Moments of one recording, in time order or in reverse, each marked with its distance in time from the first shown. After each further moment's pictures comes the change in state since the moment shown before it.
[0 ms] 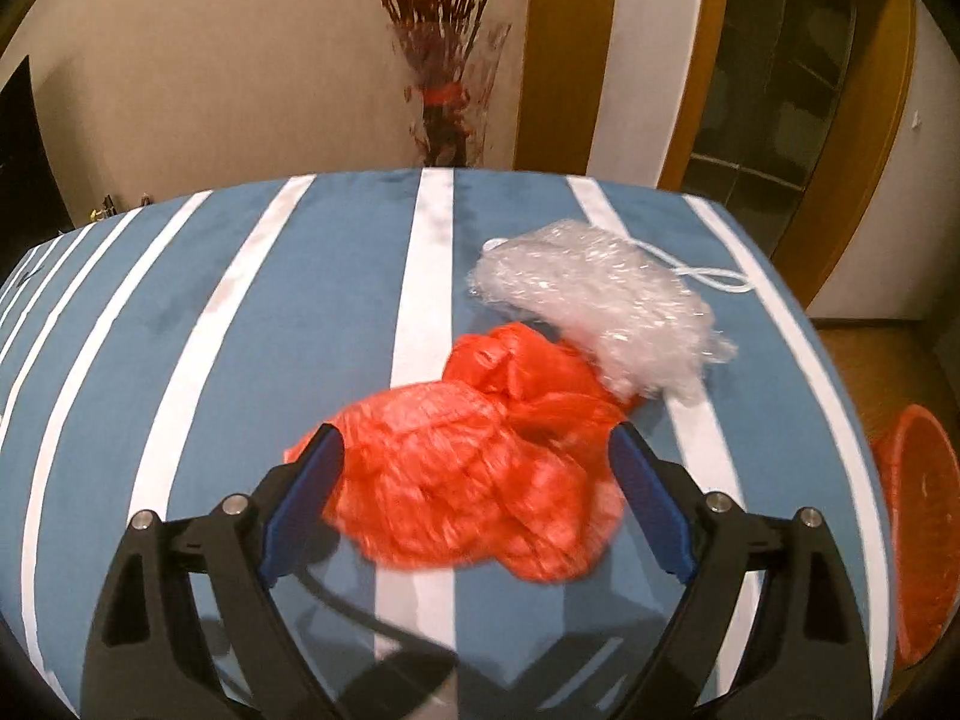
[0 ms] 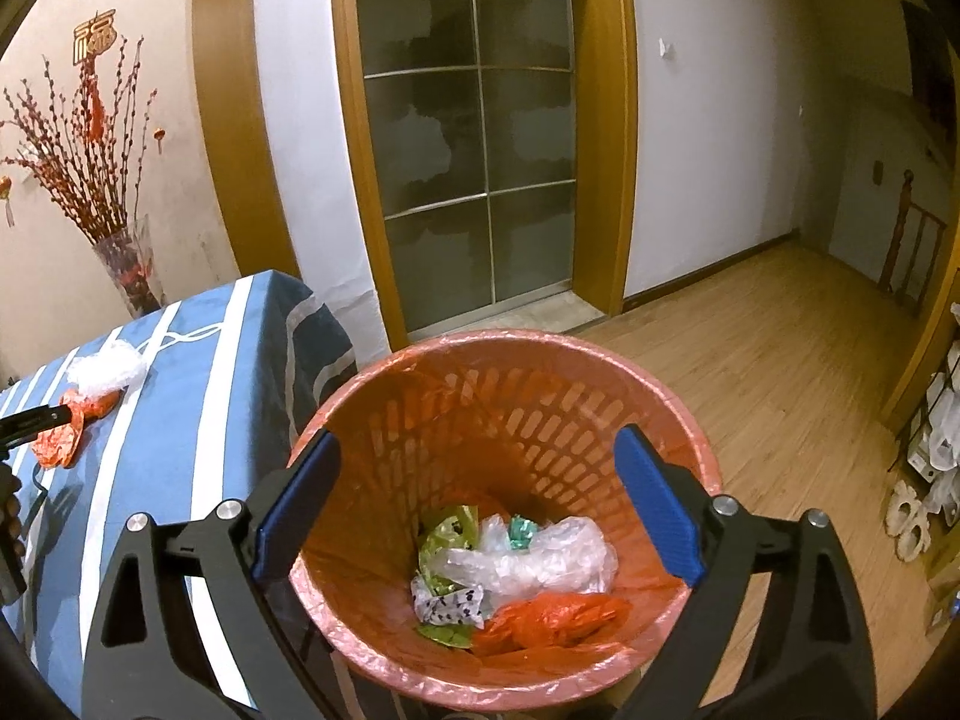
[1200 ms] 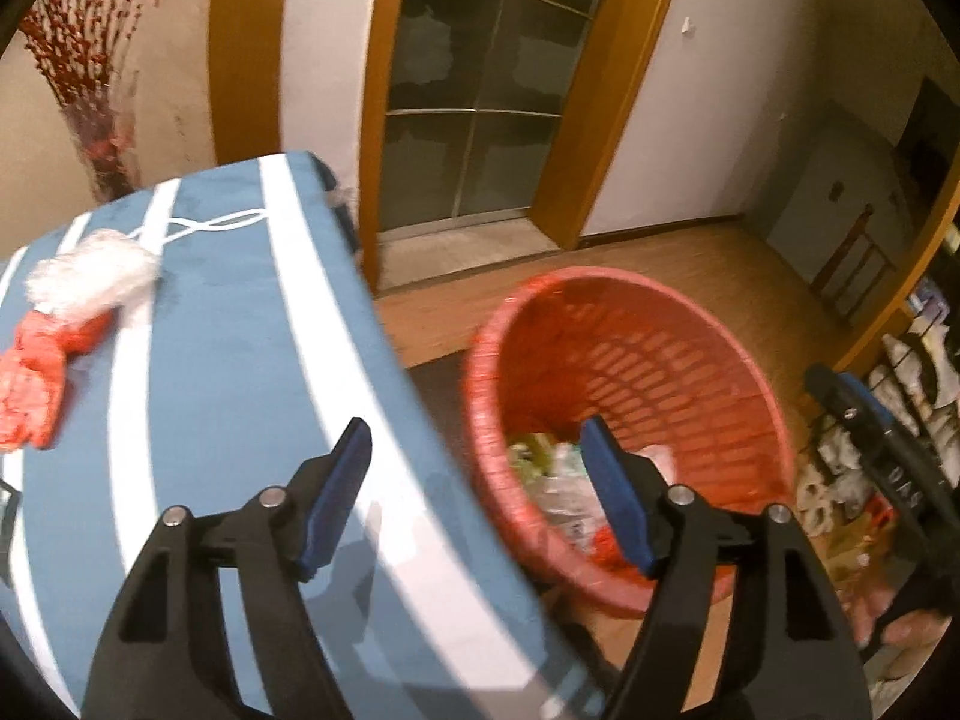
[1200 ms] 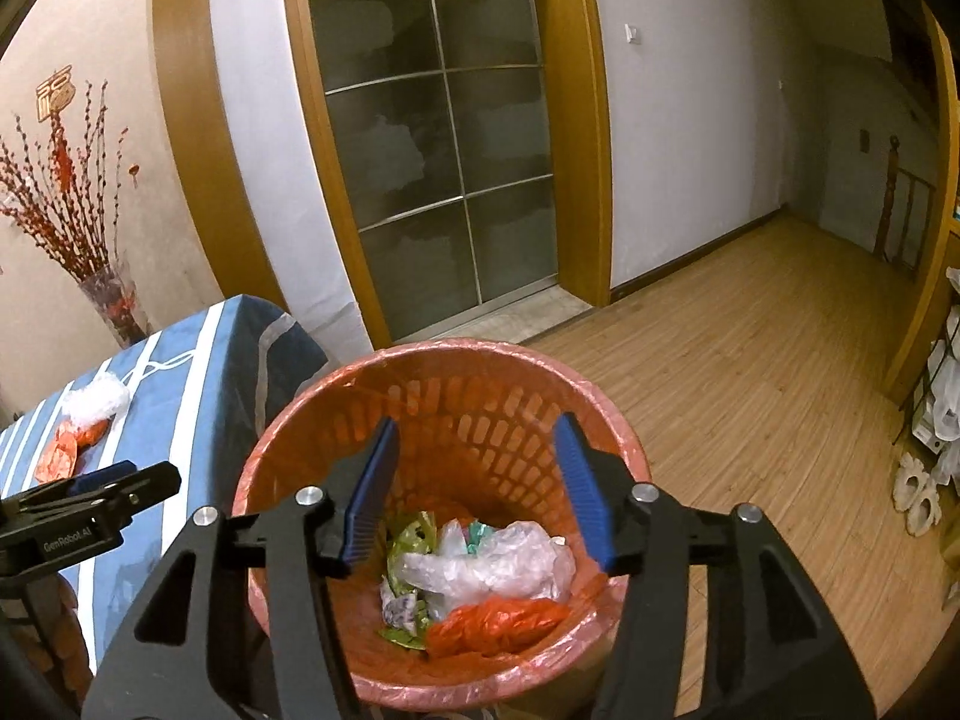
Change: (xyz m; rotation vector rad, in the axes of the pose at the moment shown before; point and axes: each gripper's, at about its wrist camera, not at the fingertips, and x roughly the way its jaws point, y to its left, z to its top) left arm -0.083 -0.238 -0.081 0.275 0.023 -0.427; right arm -0.010 -0.059 0.006 0.084 -0.005 0.003
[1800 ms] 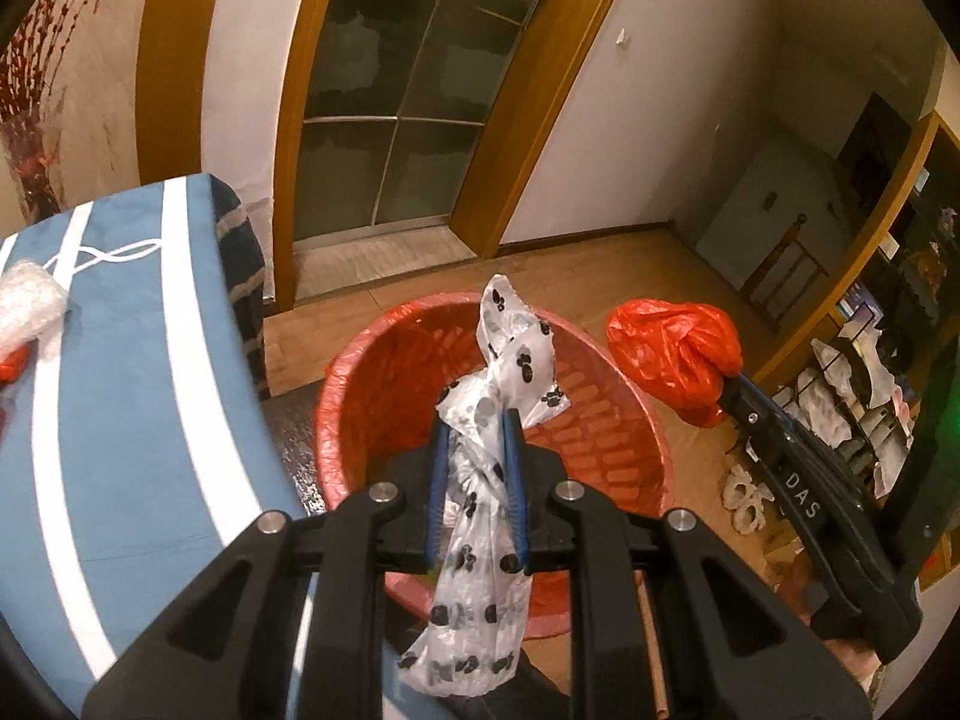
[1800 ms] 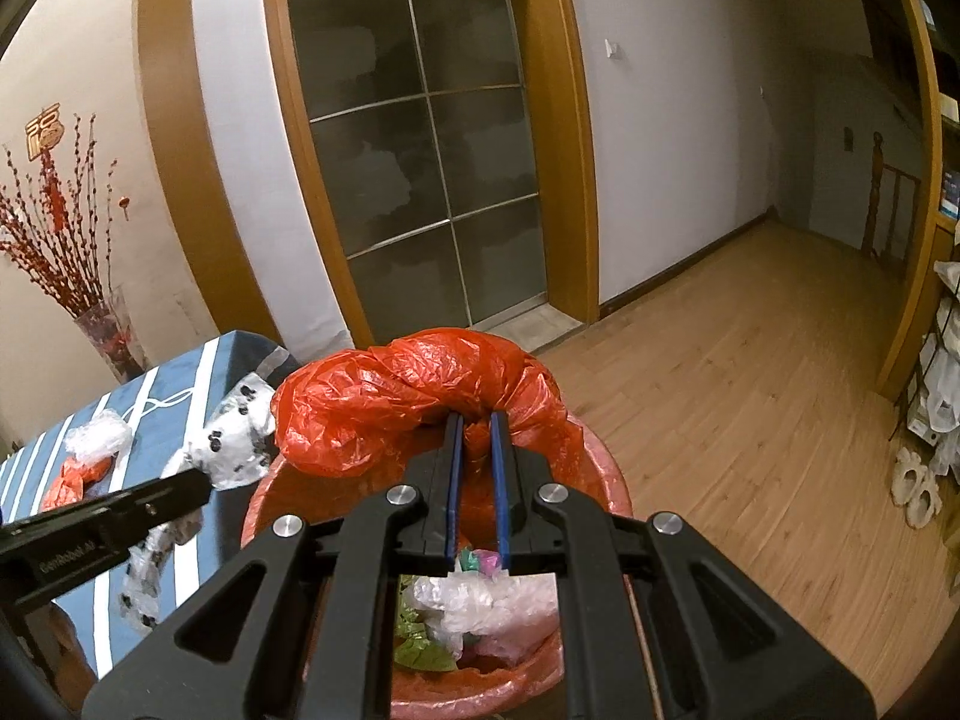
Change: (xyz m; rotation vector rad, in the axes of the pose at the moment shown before) left arm -0.007 -0.056 0.021 0.002 -0.008 -0.206; right arm -0.005 -0.005 0.016 0.046 -0.046 -0.020
